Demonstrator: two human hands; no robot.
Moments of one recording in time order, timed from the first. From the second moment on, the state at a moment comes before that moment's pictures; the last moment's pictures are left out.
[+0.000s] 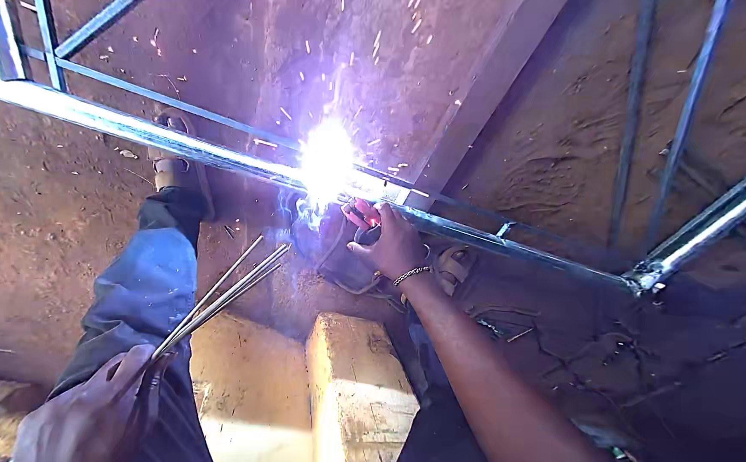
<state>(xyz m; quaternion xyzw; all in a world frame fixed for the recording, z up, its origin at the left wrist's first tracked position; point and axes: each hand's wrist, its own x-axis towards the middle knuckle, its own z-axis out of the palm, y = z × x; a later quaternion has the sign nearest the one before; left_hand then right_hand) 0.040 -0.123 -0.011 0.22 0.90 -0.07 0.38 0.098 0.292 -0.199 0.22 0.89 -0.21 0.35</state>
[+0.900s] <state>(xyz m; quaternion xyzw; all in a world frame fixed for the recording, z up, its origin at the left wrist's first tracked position) 0.040 -0.126 -0.010 0.22 0.90 -0.06 0.38 0.097 0.292 -0.203 0.23 0.88 -0.20 0.36</state>
